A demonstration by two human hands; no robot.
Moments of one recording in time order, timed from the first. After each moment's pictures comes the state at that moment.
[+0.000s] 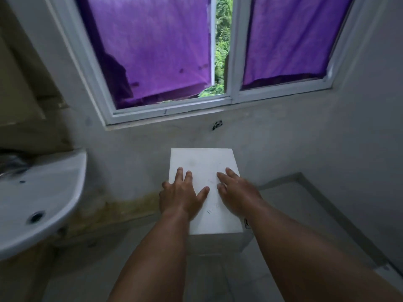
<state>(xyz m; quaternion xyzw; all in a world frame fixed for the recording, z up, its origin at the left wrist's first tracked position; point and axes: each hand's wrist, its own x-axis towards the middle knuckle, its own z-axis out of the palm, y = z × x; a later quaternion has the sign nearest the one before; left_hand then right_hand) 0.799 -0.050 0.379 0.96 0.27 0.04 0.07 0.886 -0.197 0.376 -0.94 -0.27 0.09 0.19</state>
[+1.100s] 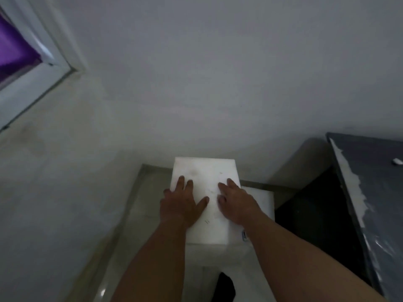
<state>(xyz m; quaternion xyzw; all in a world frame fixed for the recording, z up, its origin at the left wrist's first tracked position) 1.280 -0.481 0.256 0.94 -0.29 -0.18 0.02 1.181 -0.625 0.251 -0.92 0.29 0.14 0.23</state>
